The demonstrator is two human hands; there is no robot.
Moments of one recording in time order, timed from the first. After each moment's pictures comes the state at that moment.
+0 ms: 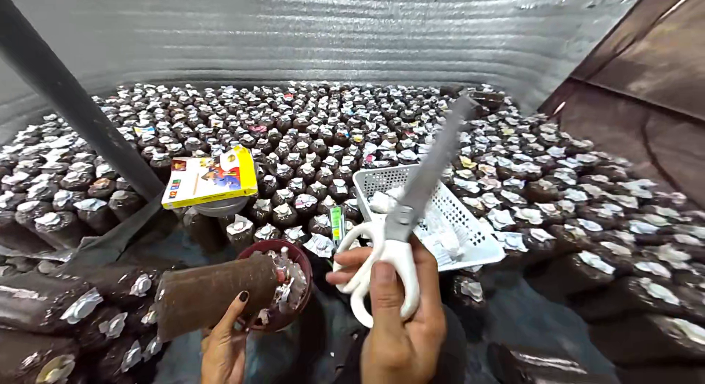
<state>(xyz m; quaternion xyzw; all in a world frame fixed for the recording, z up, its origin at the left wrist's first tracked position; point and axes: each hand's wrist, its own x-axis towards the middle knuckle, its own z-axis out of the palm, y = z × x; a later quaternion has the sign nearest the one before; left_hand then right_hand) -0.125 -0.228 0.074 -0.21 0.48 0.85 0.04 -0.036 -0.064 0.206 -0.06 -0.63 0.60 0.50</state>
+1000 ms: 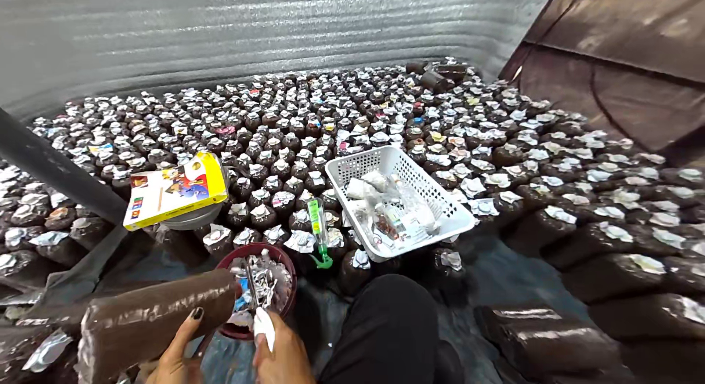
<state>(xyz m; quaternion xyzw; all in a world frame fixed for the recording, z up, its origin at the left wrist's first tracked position) -0.133 -0.251 0.093 -0.20 0.60 0.78 -0.04 -0.043 -0.123 0.104 -0.24 -0.69 0.69 -0.01</state>
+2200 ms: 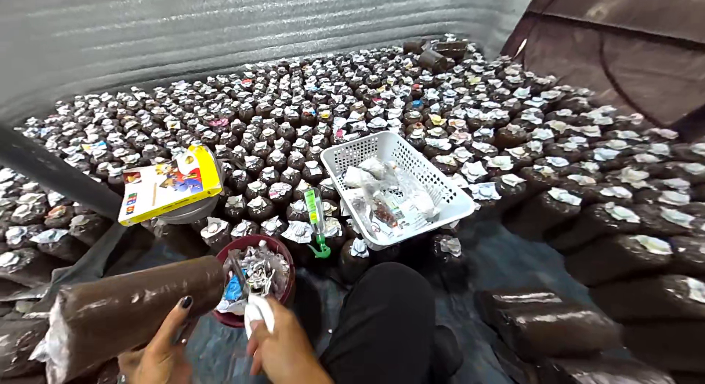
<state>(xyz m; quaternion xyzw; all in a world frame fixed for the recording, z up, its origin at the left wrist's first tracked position) -0.137 -0.255 0.108 -0.14 0.65 0.74 -0.09 -0.045 -0.112 0.114 -0.21 -0.64 0.73 -0.07</state>
